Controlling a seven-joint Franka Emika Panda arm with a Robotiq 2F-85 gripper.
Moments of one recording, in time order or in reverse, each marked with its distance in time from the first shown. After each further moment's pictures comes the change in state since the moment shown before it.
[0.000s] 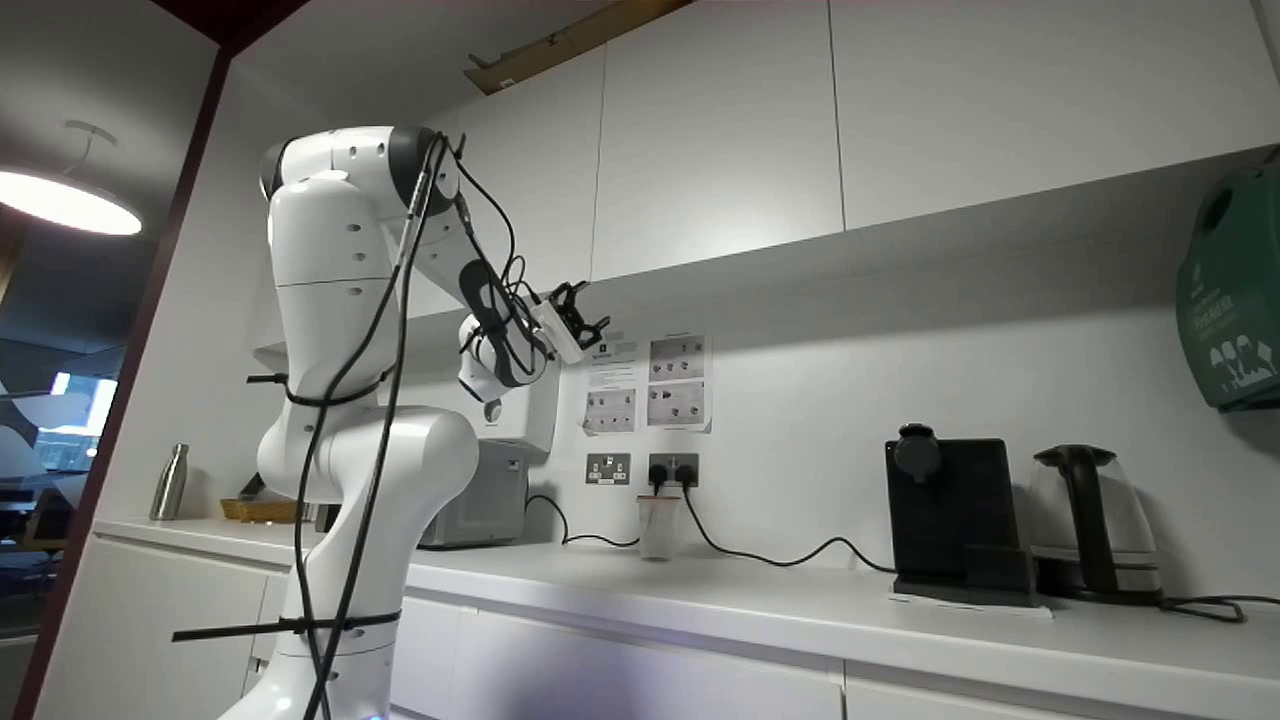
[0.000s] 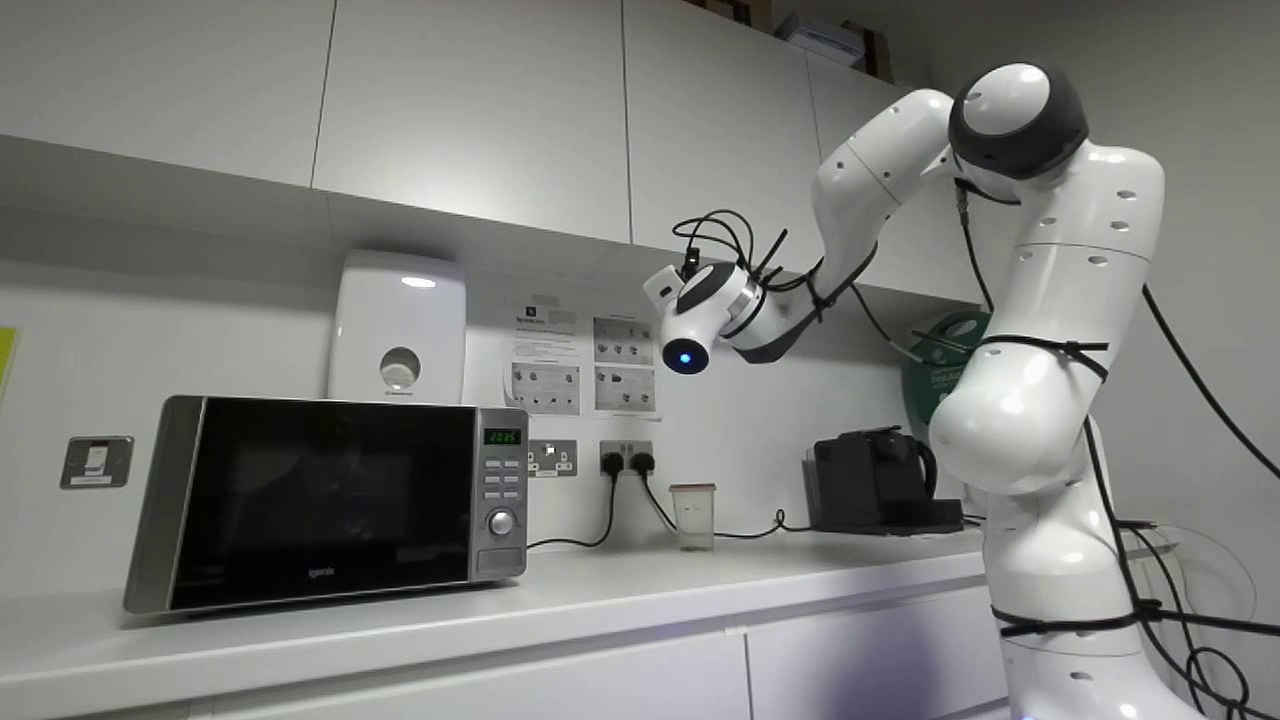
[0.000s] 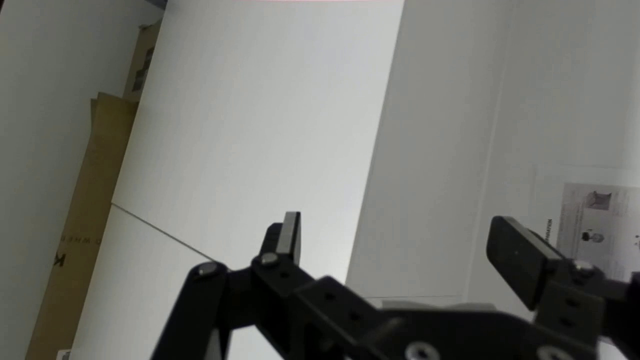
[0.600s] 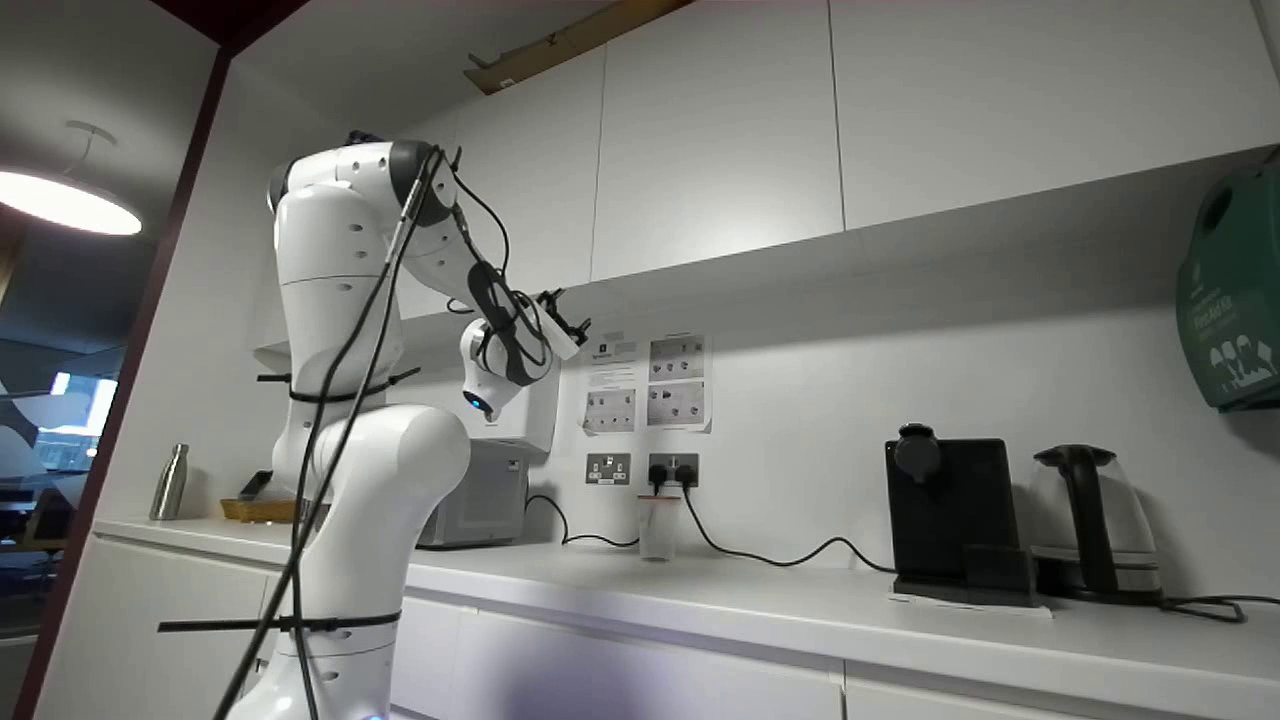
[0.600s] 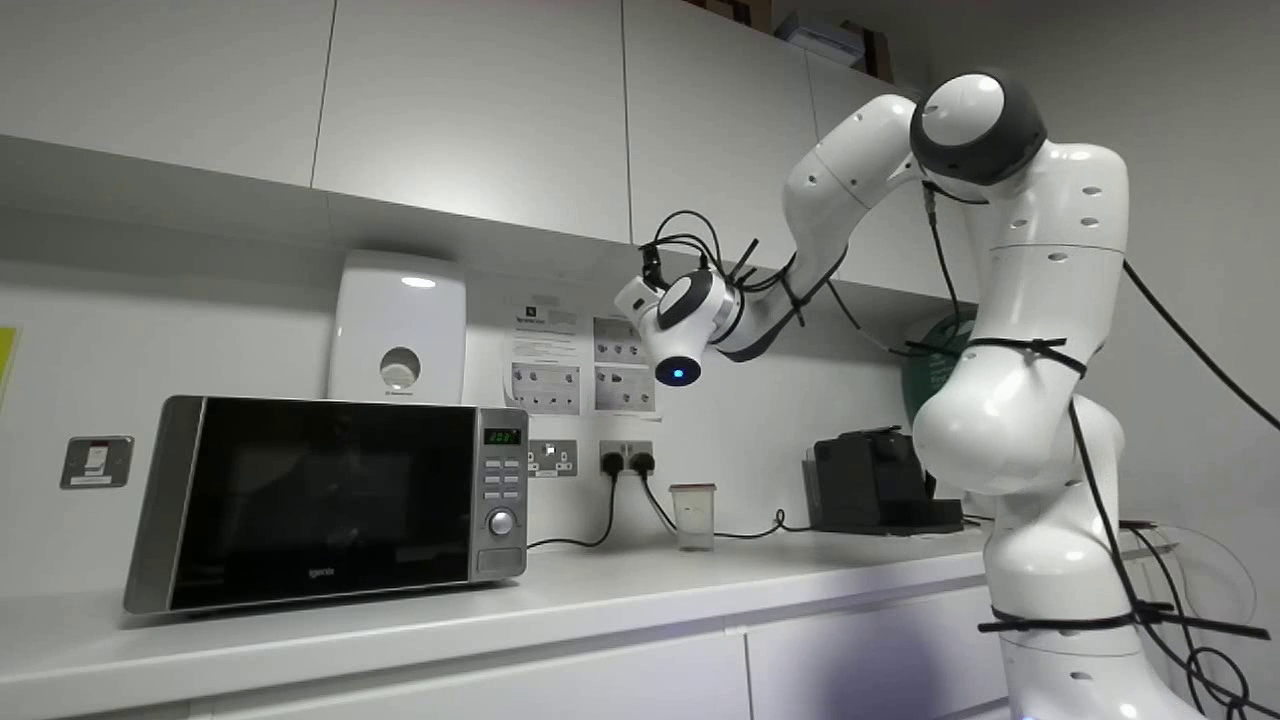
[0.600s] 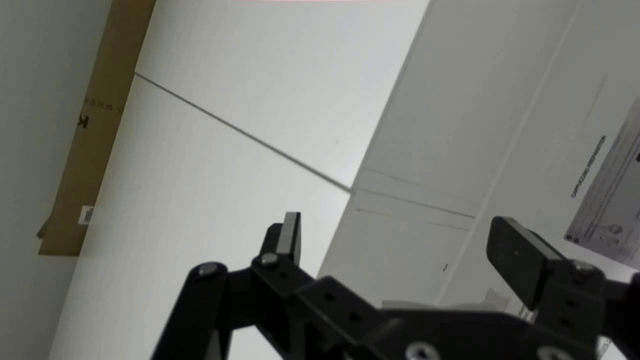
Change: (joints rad) arm -0.225 0.082 0.225 0.076 -0.191 0.054 -0.061
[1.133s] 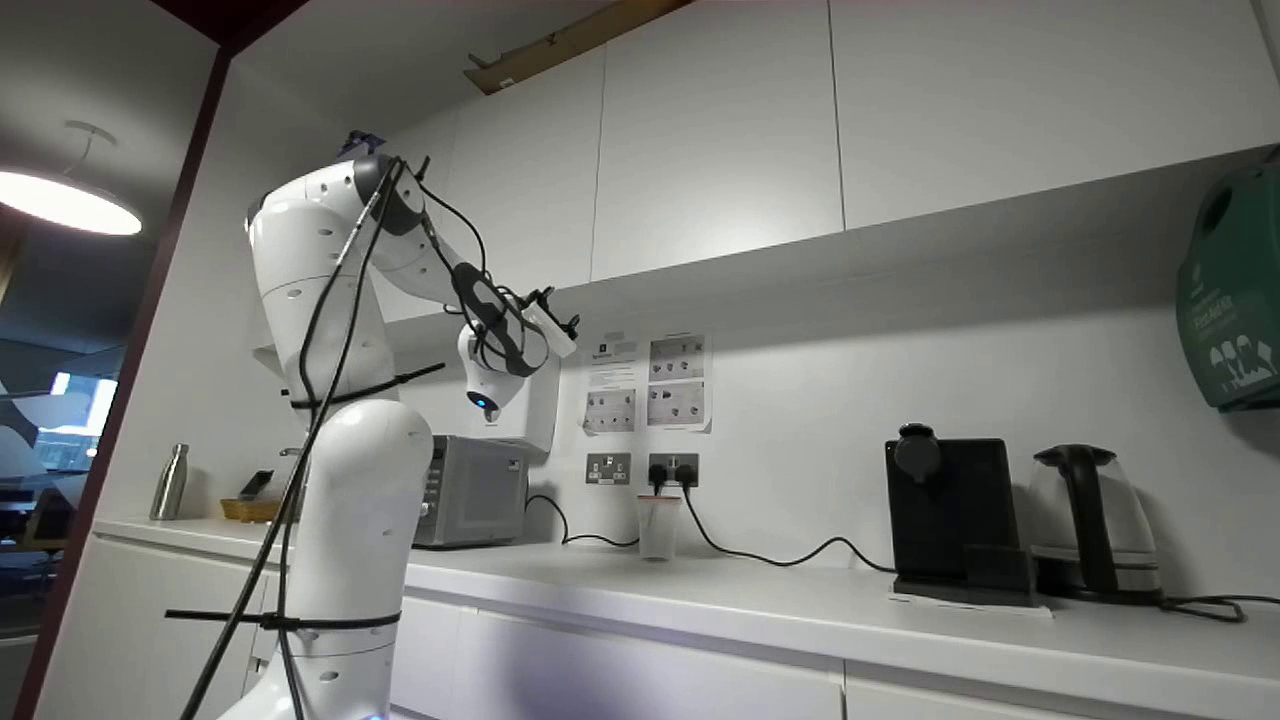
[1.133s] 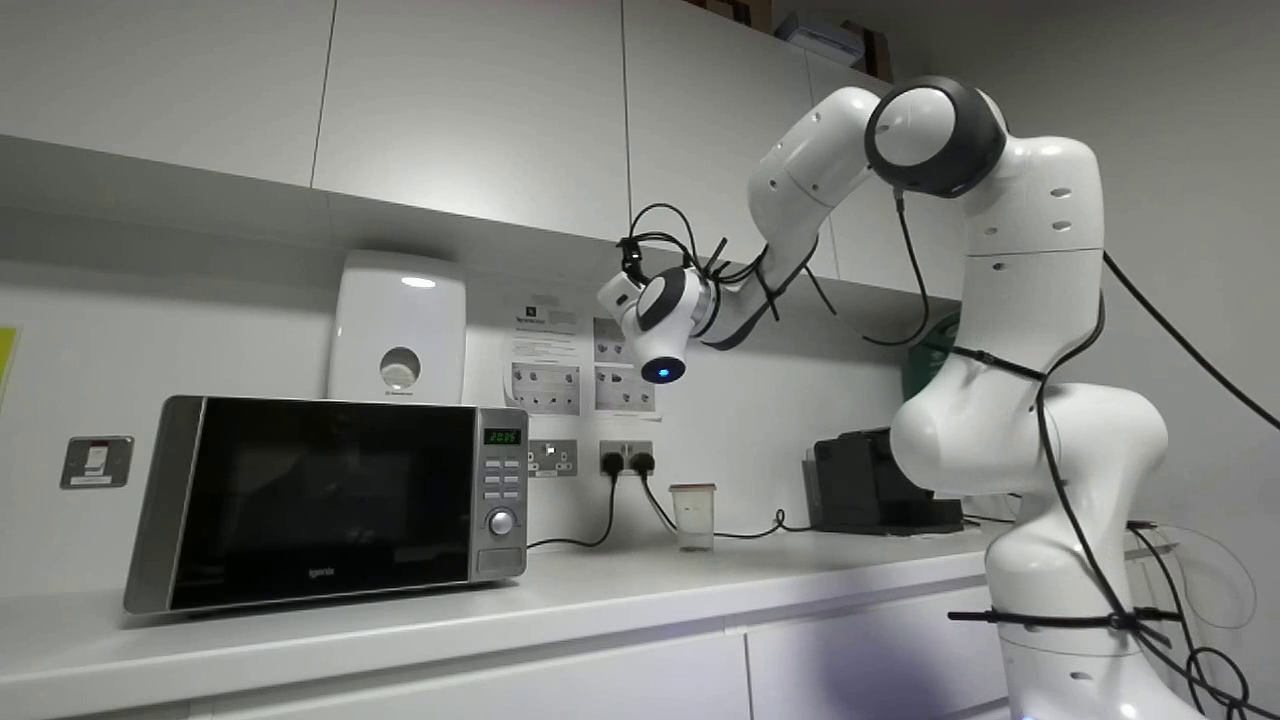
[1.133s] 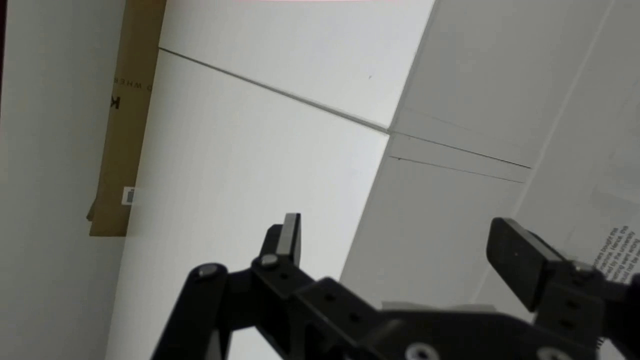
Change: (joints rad) arm -0.505 -0.045 0.449 0.114 0.002 0.075 0.209
